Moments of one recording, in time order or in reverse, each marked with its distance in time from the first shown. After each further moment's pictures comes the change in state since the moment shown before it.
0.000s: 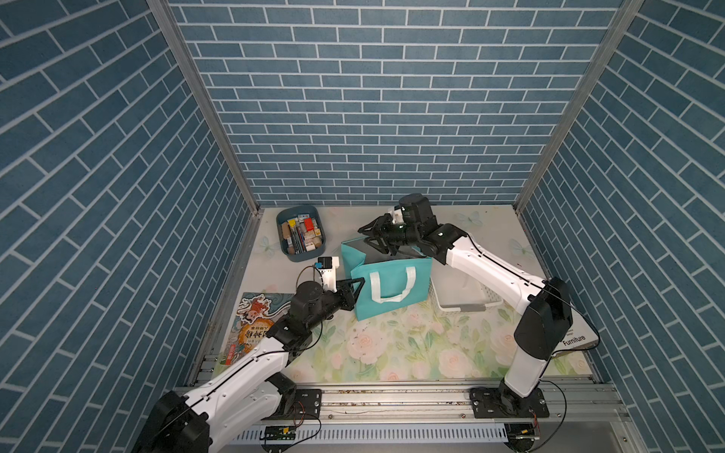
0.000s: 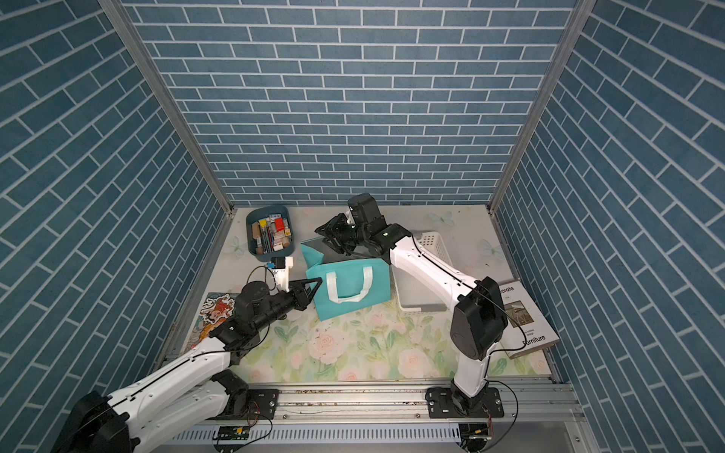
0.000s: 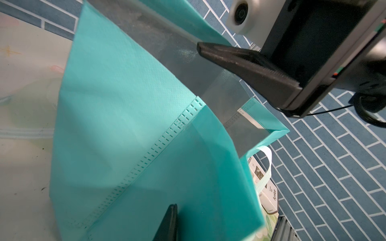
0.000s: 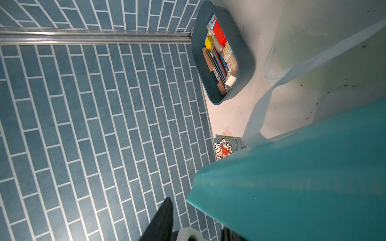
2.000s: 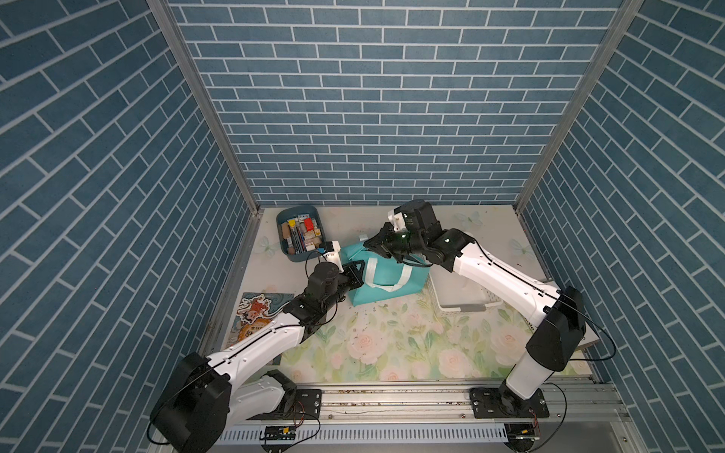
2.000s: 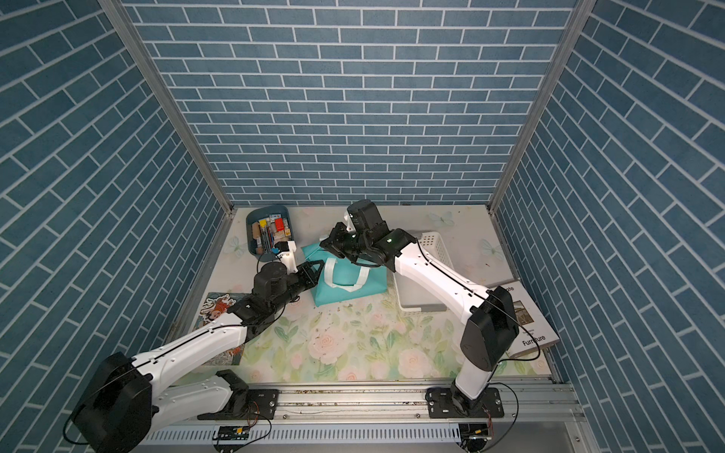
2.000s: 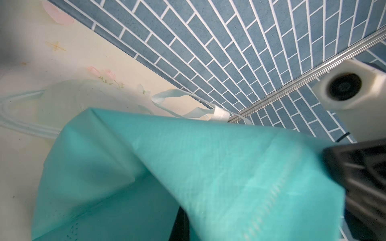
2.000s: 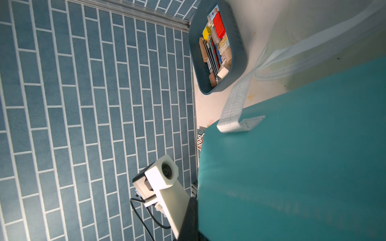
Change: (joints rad) left arm -0.025 0.234 0.198 -0.024 -0.214 -0.214; right arm 0.041 -0.099 -0.058 -0.093 0.035 -0.205
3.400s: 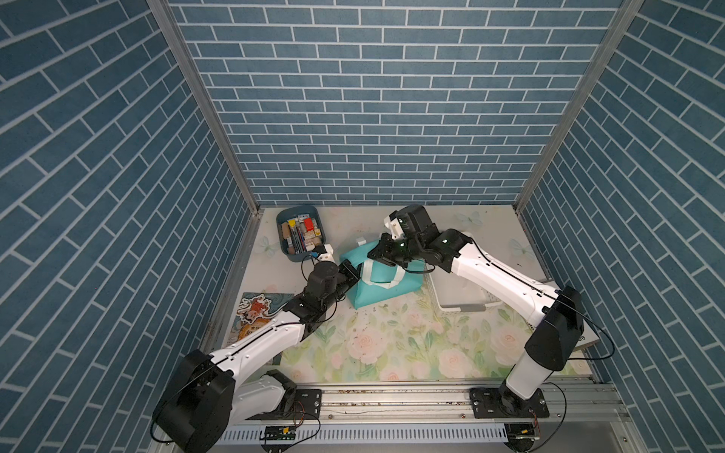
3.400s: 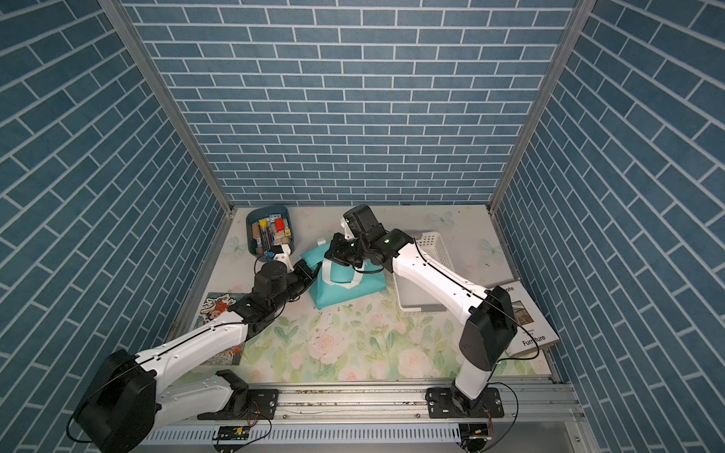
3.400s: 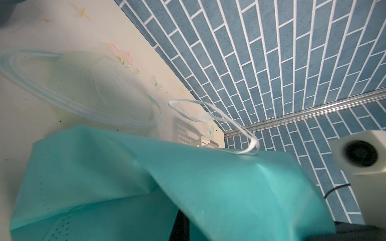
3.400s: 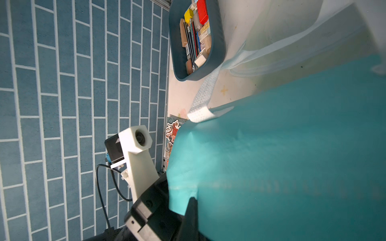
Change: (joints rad) left arm 0.027 0.012 -0.003 -0.010 -0.006 -0.239; right arm 0.020 0.021 0.027 -0.153 0.039 -0.245
